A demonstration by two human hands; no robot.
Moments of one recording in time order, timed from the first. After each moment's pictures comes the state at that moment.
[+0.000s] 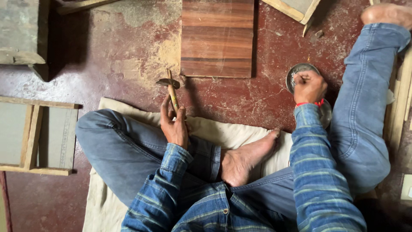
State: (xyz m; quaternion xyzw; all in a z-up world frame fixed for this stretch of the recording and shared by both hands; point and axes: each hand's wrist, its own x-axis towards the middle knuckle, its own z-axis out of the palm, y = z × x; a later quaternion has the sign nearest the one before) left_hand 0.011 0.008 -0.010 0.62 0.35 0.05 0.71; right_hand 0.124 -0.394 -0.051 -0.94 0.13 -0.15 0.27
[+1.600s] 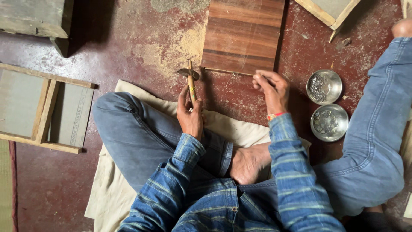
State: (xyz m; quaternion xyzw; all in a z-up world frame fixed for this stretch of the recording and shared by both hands) left_hand 0.014 0.010 0.003 0.62 0.36 0.05 0.69; right_hand 0.117 -0.227 -0.018 -0.75 0.11 0.08 0.64
